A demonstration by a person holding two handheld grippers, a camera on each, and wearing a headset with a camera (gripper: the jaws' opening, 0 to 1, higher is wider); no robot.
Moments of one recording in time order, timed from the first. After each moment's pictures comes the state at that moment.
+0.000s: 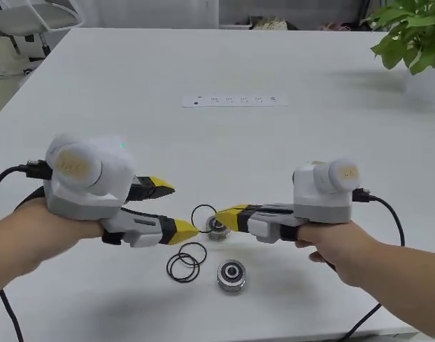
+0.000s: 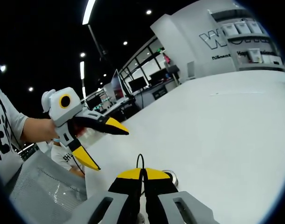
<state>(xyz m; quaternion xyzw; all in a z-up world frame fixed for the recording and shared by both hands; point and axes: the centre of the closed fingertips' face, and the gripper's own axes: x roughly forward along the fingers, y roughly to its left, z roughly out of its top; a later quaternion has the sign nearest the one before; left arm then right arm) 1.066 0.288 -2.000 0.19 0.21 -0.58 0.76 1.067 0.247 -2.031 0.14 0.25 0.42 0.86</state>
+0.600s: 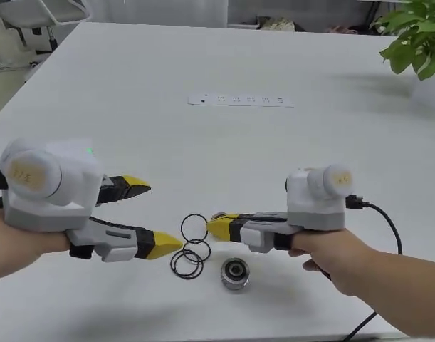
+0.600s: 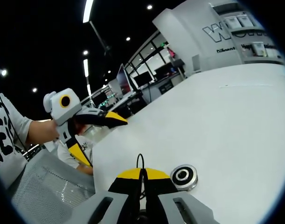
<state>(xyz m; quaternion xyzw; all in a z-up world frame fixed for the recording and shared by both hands) 1.053 0.324 -1.995 0.17 0.21 -0.56 0.78 1.052 0.275 -2.037 0.15 0.27 0.45 0.84</state>
